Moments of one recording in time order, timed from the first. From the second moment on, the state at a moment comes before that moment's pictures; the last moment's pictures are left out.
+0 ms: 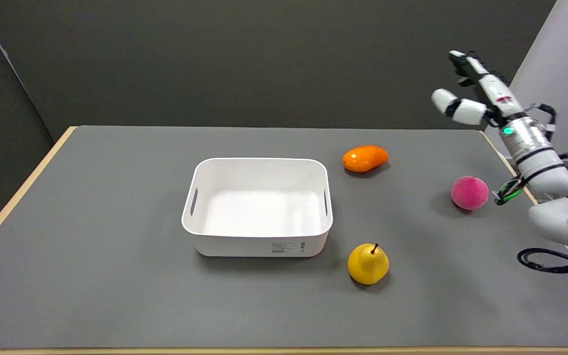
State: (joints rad) arm 0.36 -0.73 -1.75 0.64 0.37 0.82 1.11
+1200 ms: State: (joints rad) arm 0.55 -0.69 -2.25 1.07 -0.03 0.07 0.97
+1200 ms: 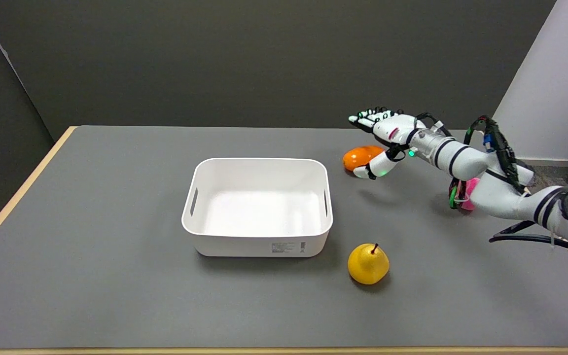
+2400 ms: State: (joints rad) arm 0.68 -0.80 -2.40 0.80 -0.01 0.14 0.92
